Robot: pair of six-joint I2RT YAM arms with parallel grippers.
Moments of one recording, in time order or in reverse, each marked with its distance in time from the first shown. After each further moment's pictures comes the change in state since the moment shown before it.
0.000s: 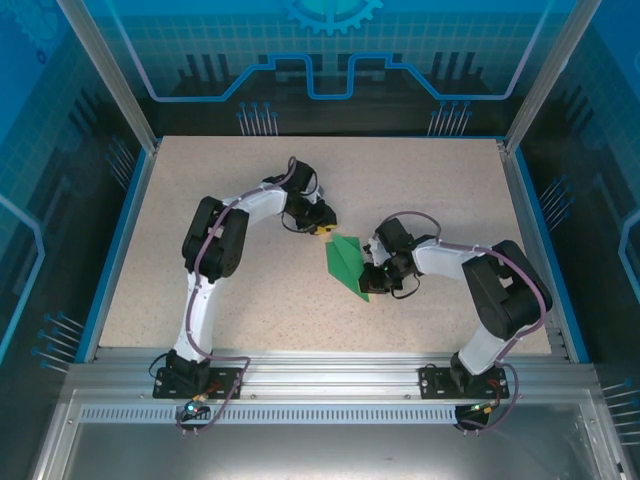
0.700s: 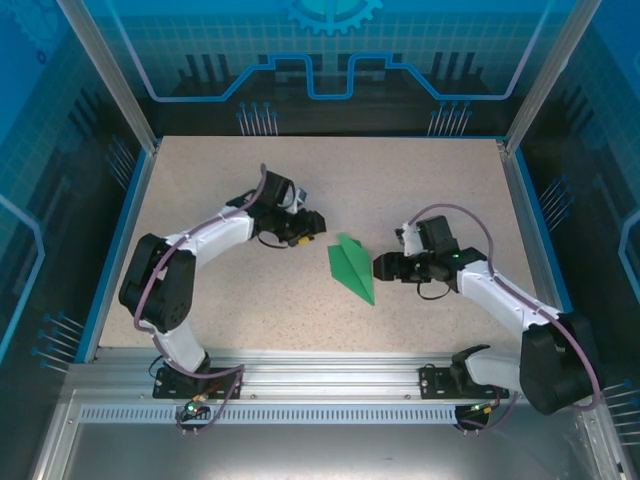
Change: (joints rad) left arm -0.066 -0.547 -0.523 0.175 -0.042 -0.089; right arm -0.179 -0.462 -0.130 -0.014 0.007 -0.041
